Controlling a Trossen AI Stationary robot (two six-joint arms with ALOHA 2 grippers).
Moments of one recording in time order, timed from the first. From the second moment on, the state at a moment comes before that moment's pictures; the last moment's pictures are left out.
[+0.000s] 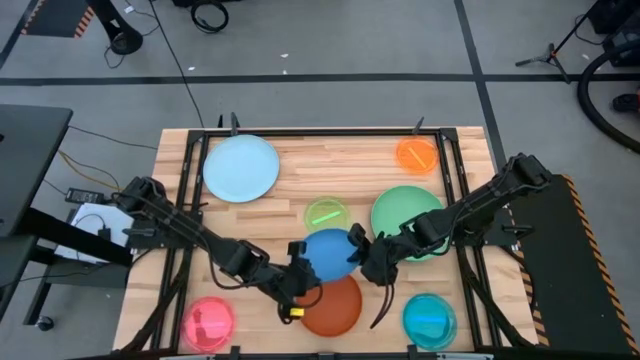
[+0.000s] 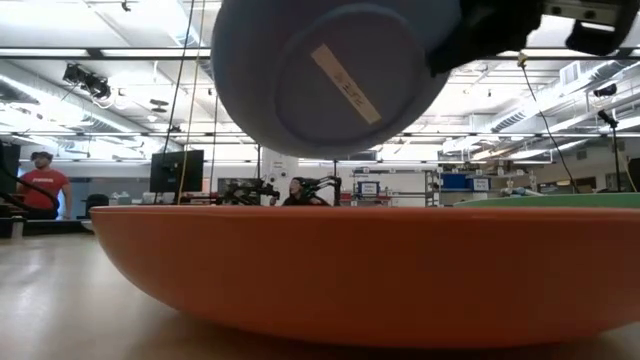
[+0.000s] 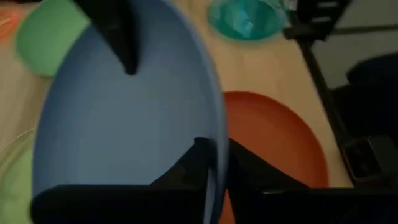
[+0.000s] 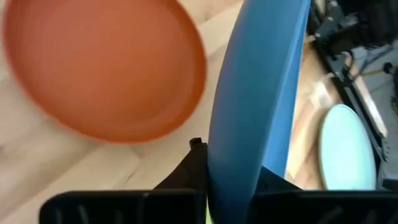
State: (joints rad) left arm -0.52 1.70 1.30 -0.32 -0.40 -0.30; right arm 0.42 1.49 1.02 -0.32 0.26 -0.63
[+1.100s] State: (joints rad) left arm -0.49 1.40 1.30 -0.86 -0.36 -0.83; right arm 0.48 1.46 1.03 -0.53 0.54 -0.53
